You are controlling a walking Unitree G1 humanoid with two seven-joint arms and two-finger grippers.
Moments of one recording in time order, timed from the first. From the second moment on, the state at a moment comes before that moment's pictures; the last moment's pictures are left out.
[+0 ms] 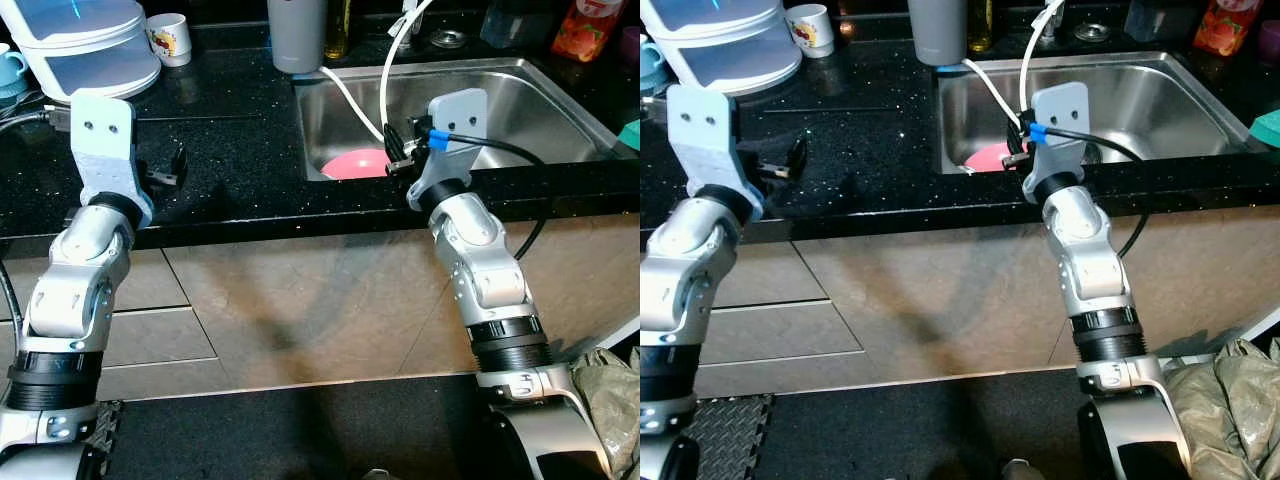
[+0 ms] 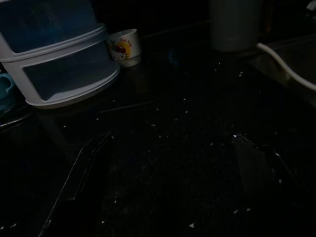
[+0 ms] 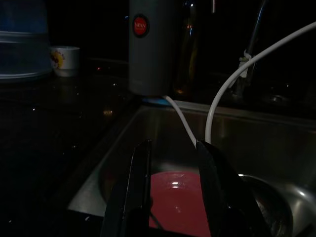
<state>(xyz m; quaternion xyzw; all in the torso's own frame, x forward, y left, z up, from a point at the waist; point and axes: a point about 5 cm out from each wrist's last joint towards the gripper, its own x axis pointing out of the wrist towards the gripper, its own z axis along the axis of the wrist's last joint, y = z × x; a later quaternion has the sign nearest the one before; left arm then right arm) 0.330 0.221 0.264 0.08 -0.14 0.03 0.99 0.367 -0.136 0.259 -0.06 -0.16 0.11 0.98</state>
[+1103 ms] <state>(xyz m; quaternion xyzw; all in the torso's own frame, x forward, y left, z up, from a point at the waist) 0.330 0.206 0.264 0.08 -0.15 -0.01 0.99 0.367 -0.147 0.257 -0.06 -0.16 0.09 0.98</state>
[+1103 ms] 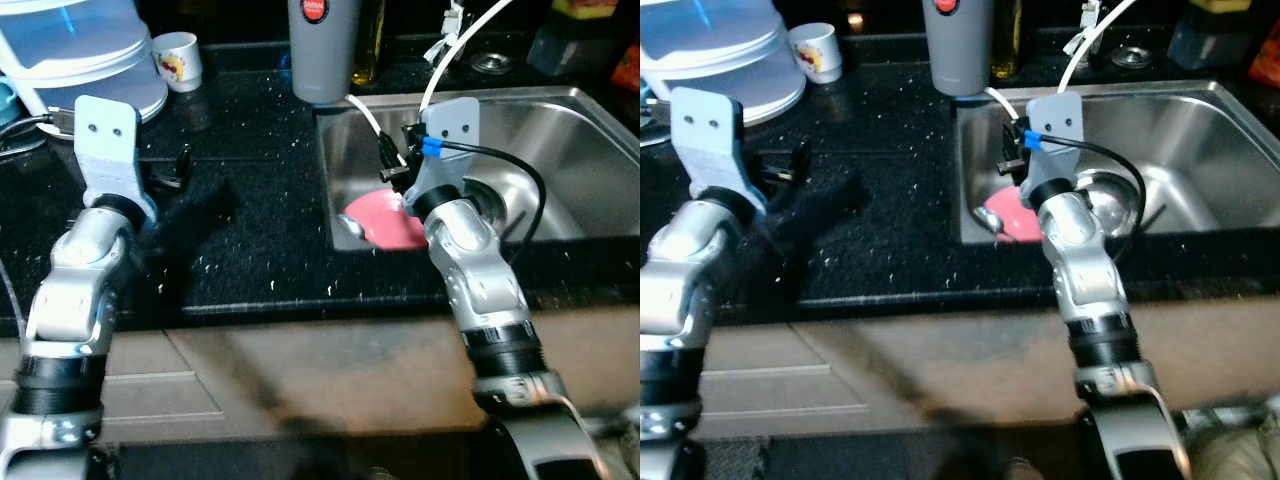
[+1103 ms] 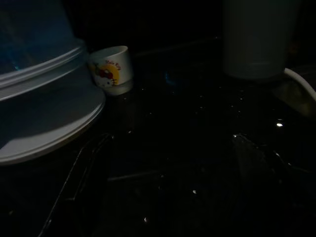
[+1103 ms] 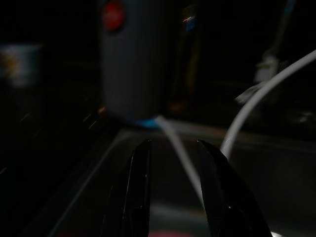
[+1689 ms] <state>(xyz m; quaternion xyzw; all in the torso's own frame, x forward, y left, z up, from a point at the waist) 0.330 0.208 0.265 0.09 -0.15 0.00 0.98 0.368 -0.149 0.259 -0.06 -0.16 0.08 0.98</state>
